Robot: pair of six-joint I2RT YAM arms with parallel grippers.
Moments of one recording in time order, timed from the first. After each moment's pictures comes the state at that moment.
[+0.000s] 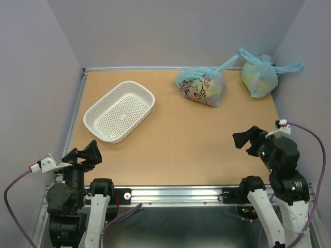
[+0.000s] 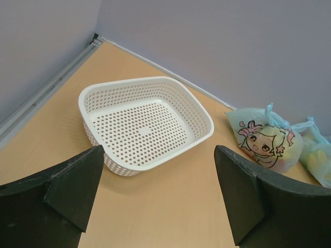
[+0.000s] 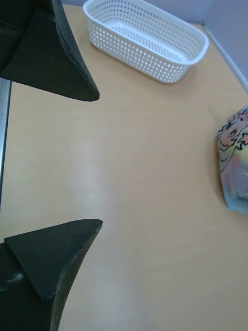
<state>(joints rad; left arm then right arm) -0.03 0.01 0.90 -0.86 -0.21 -0.47 0.11 0.27 0.81 -0.84 -0.06 0.54</state>
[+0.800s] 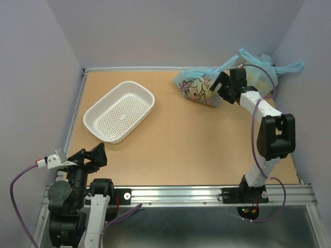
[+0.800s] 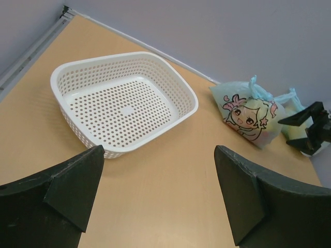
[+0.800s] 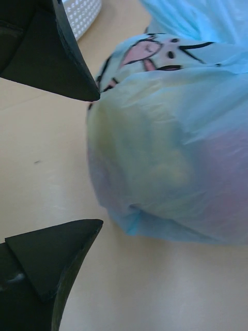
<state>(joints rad) -0.03 0.02 0.90 -0.90 -0.09 -0.49 0.11 1.73 1.33 -0.30 0.02 0.65</state>
